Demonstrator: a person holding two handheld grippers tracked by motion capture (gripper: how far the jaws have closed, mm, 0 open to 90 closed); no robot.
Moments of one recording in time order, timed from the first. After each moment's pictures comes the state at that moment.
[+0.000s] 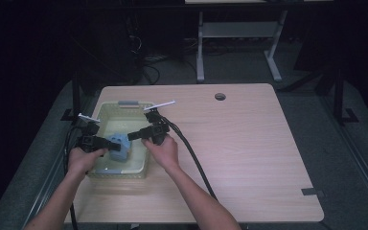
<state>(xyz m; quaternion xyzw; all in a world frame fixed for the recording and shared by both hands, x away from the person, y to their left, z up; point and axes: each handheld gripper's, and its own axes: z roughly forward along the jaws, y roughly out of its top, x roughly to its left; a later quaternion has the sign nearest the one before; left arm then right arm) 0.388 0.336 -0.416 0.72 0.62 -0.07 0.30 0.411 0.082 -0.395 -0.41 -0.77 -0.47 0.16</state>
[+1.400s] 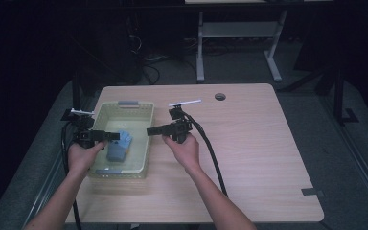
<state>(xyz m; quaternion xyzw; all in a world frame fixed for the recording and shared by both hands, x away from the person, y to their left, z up) 0.380 0.332 -0.385 0.69 0.62 0.01 0.37 0.404 0.013 -0.381 -0.43 -0.74 -0.50 0.15</state>
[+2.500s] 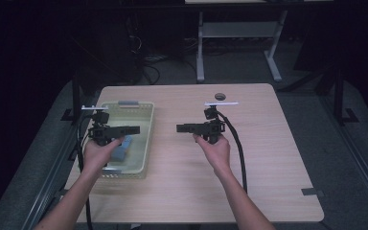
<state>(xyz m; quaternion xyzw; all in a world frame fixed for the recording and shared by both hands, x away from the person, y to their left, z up) 0.373 0.276 -0.363 0.70 0.53 -0.01 0.47 0.393 -0.079 -0.379 -0.46 -0.70 -0.53 0.12</state>
